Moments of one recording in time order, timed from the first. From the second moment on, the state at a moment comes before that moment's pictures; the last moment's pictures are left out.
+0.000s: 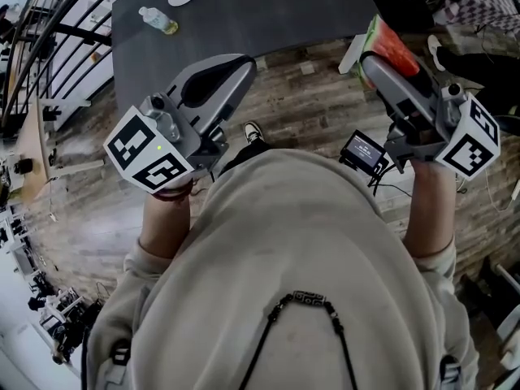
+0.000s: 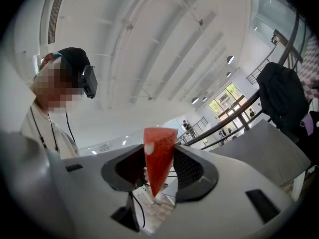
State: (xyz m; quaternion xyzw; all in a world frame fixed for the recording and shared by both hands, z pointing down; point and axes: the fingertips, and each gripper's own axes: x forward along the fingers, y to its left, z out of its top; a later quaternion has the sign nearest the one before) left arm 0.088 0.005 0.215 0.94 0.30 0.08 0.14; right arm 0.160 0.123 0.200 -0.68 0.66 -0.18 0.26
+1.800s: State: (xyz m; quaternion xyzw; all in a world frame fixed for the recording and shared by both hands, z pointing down) left arm 0.088 -0.083 0.246 0.92 0.34 0.09 0.17; right arm 0.146 0.005 0.169 -0.70 0.66 -0.22 0.20
